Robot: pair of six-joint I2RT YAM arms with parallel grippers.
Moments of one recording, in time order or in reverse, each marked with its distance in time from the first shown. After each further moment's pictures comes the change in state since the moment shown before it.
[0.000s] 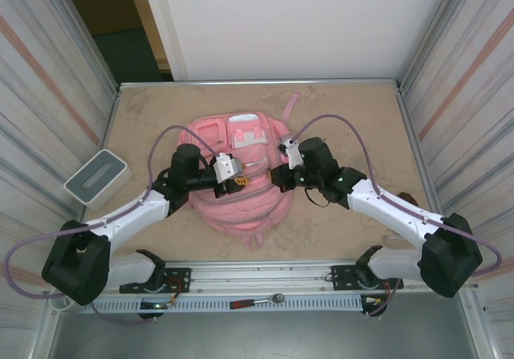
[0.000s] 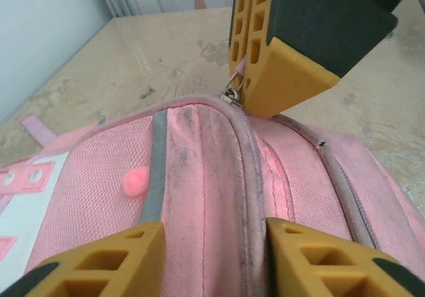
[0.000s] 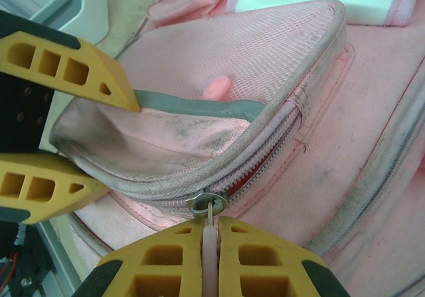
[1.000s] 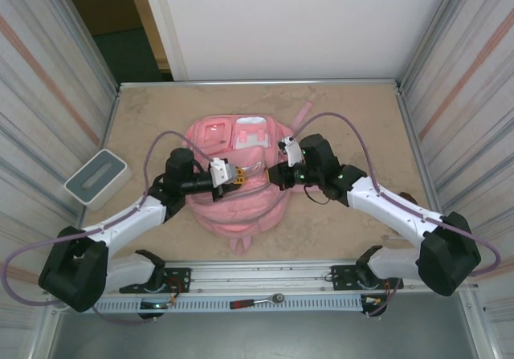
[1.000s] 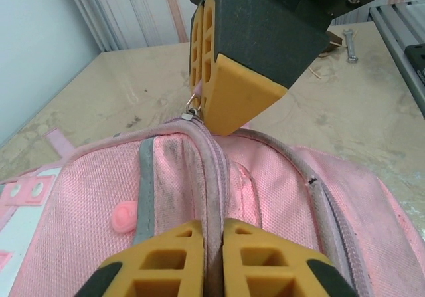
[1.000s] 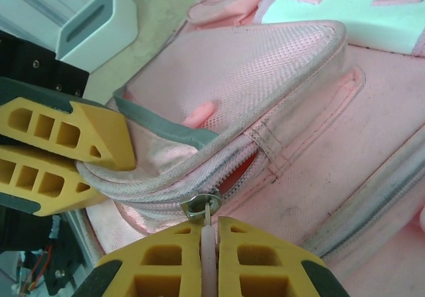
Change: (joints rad) left arm 0.049 -0.035 -0.069 0.112 0.132 -0.031; right arm -0.030 0.019 0.021 0.019 -0.089 0.011
